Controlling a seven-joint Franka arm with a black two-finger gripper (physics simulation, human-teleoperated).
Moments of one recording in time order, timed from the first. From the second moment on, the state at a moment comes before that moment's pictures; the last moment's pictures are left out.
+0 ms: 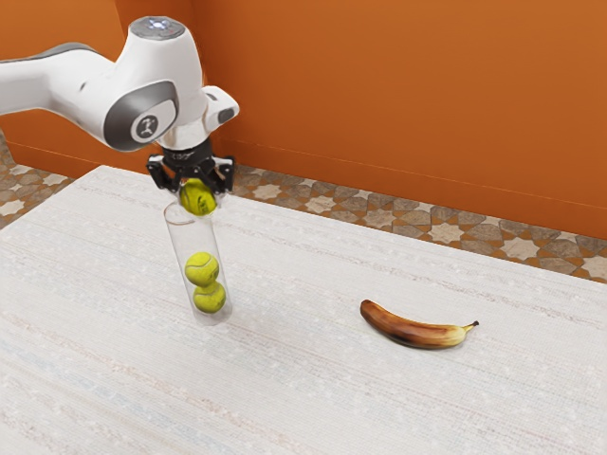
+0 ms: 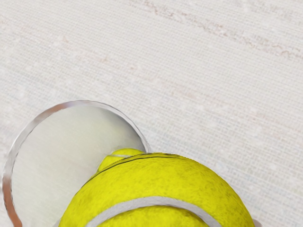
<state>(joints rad) 0.11 -0.05 -0.19 -1.94 0.25 2.07 -0.59</state>
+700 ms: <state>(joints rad) 0.18 -0.02 -0.15 -1.94 0.26 2.13 -0.45</state>
